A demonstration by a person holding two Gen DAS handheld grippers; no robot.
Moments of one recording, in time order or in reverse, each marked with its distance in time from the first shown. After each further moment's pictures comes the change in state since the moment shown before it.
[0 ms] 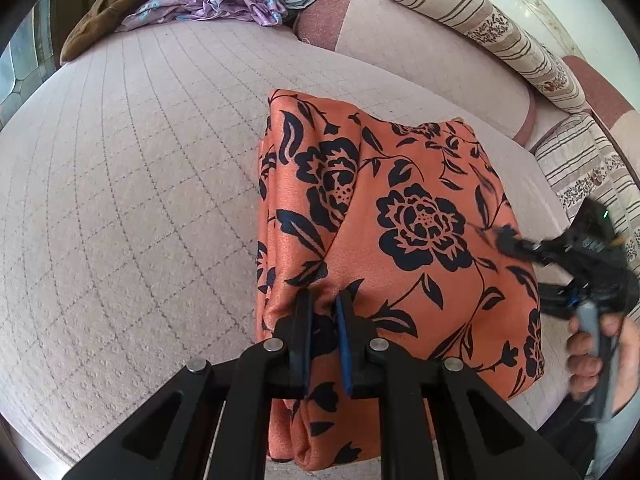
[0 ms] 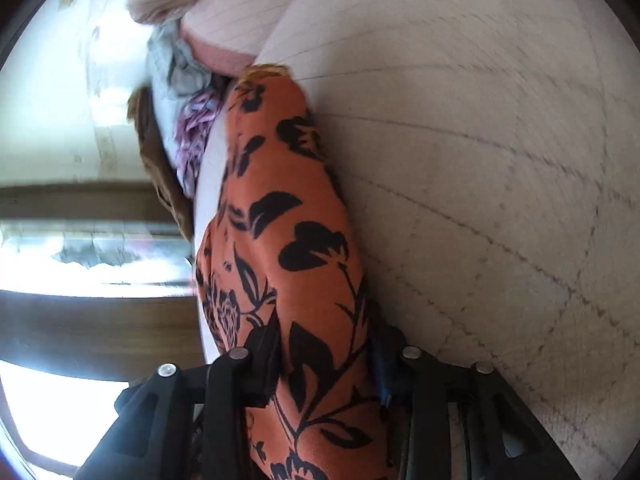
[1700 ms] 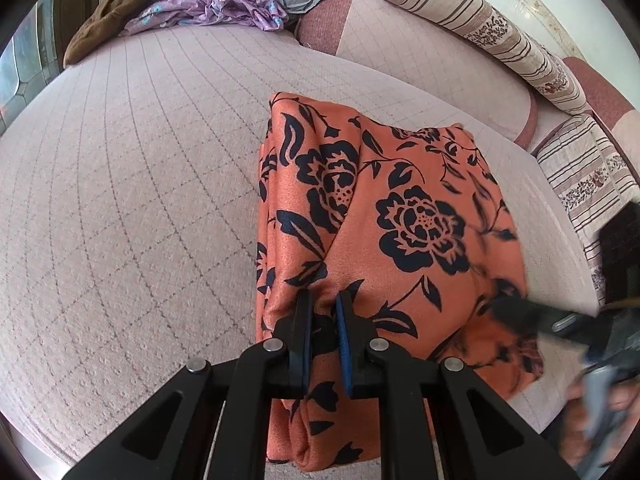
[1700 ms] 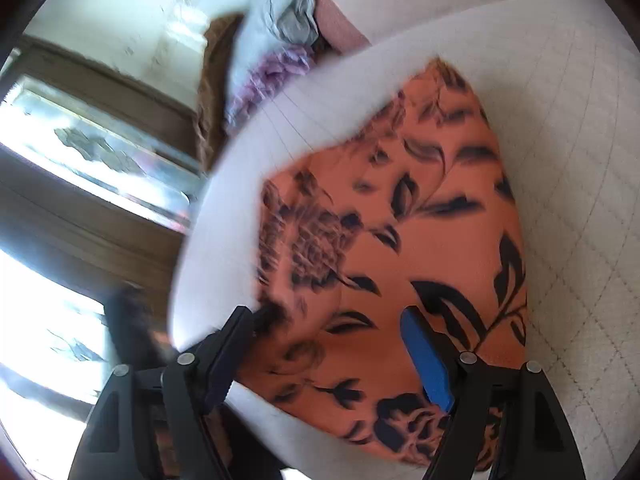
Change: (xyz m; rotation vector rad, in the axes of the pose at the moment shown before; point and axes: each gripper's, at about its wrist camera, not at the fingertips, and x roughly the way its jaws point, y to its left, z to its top) left arm 0.000 0.000 -0.003 -0.005 -0.014 0.004; right arm -0.009 0.091 -0.069 -0.364 0.022 -0.135
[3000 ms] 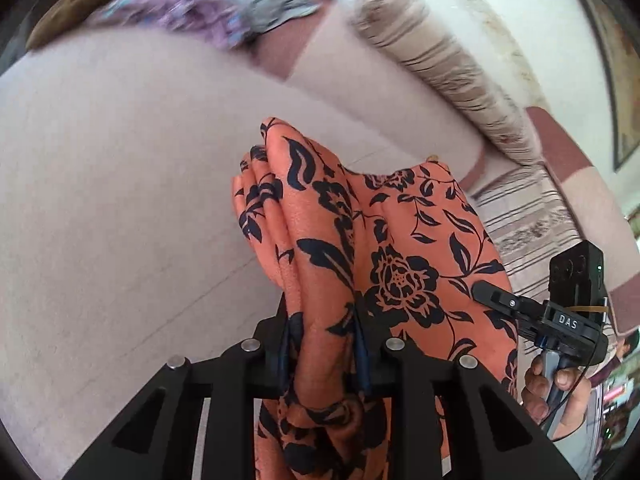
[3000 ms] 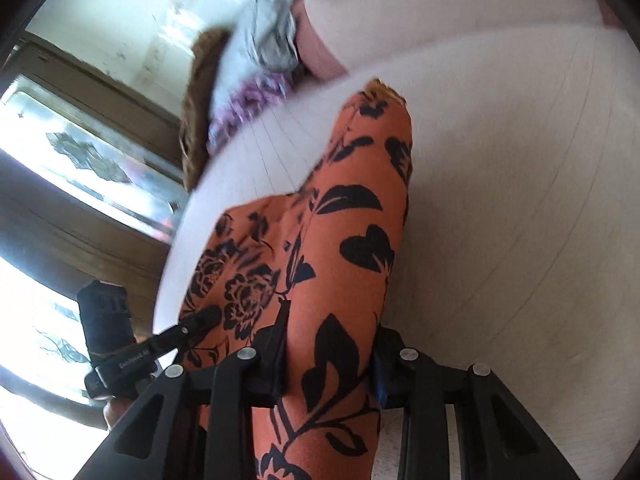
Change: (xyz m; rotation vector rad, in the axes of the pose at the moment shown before) left arm -0.003 -0.031 0.070 -0.072 -0.041 -0.274; right arm -0.051 -0.032 0.080 -0.038 -0.098 -0.008
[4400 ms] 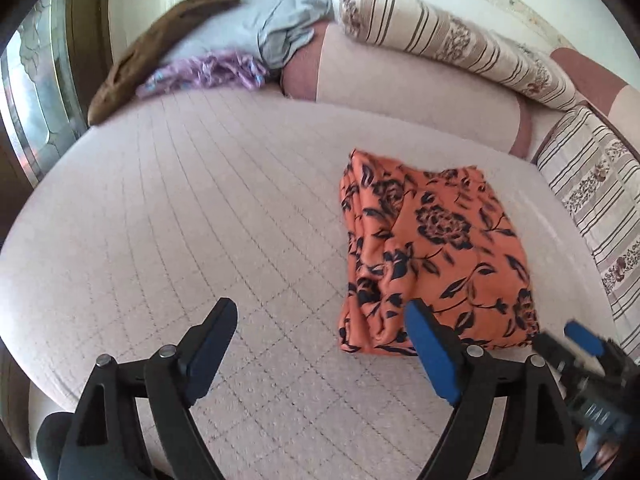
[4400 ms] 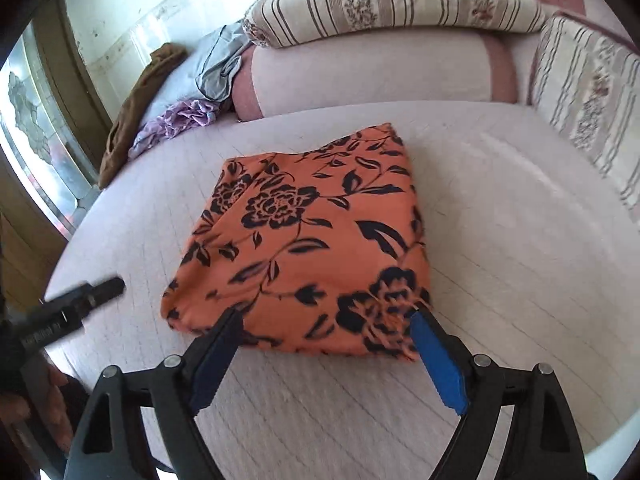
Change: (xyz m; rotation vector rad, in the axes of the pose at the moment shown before) left arm -0.020 -0.089 -0.081 0.168 -0.109 0.429; right arm -0.083 0.009 -0.121 -0.145 -0.210 -0.516
